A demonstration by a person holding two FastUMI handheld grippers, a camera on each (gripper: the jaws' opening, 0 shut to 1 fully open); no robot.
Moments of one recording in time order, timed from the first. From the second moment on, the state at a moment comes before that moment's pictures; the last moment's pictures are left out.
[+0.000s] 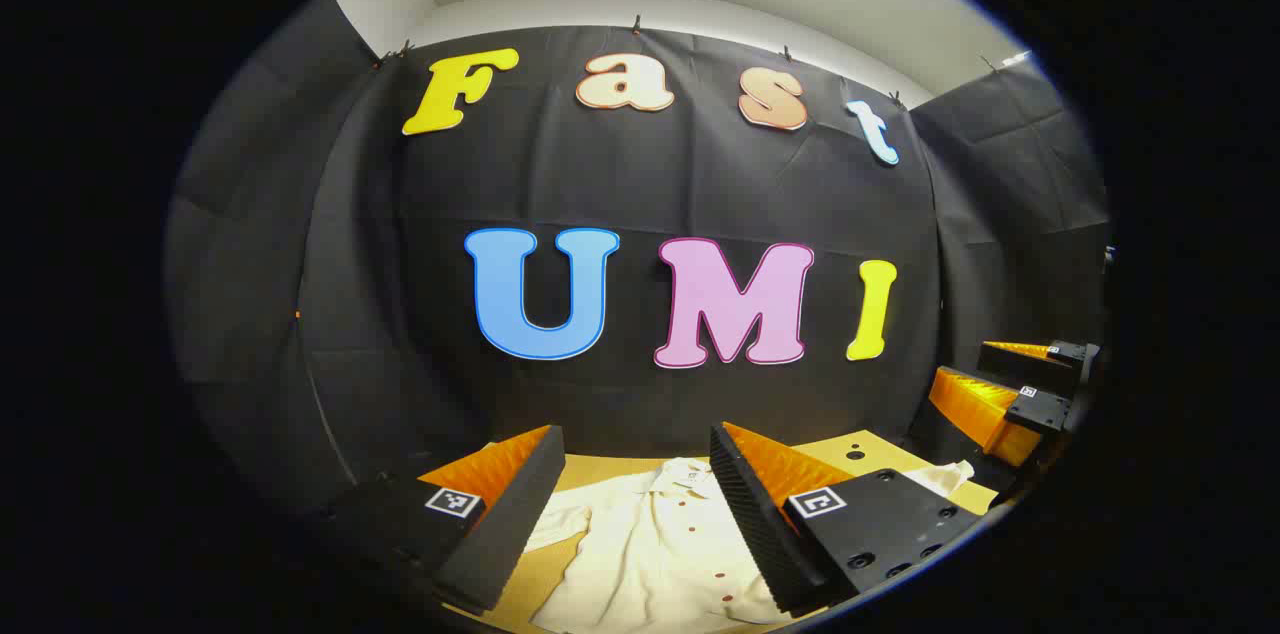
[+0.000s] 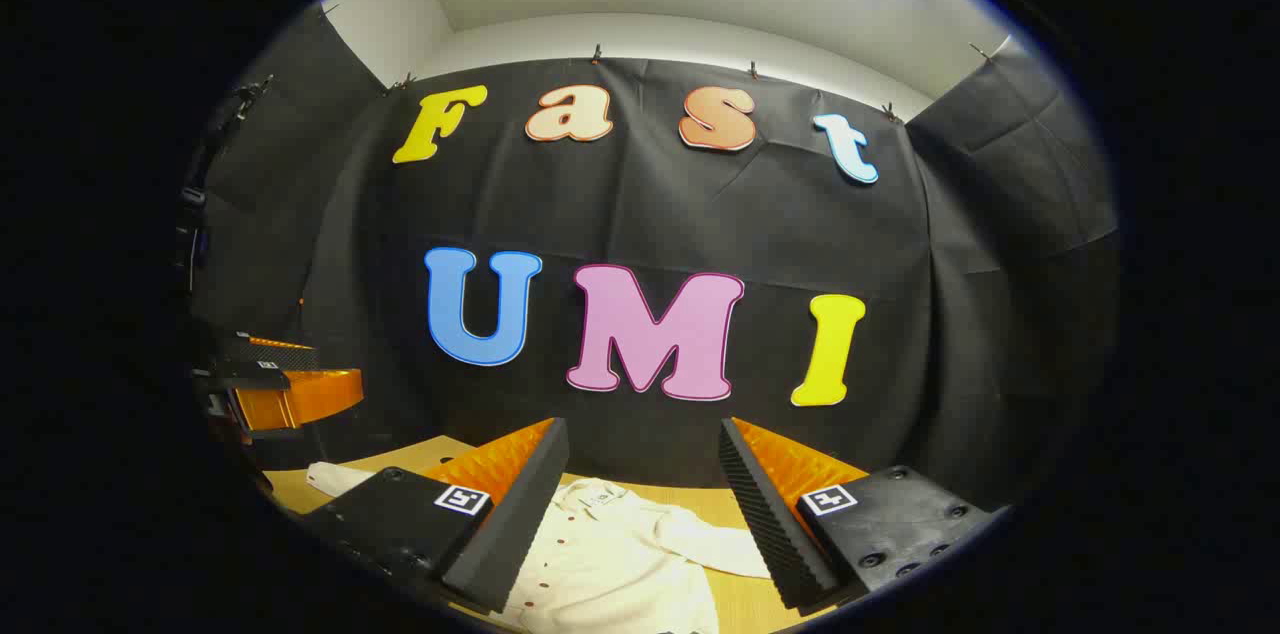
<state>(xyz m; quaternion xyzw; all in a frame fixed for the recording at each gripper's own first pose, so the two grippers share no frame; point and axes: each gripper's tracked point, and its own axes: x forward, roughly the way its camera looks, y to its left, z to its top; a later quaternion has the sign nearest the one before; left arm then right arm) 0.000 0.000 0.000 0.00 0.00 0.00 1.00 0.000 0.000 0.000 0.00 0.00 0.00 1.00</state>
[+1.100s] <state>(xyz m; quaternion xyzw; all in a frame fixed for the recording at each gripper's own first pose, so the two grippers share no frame) 0.014 0.007 -0.007 0.00 0.00 0.01 1.00 0.022 -0.003 -0.013 0.00 0.01 -0.01 1.00</state>
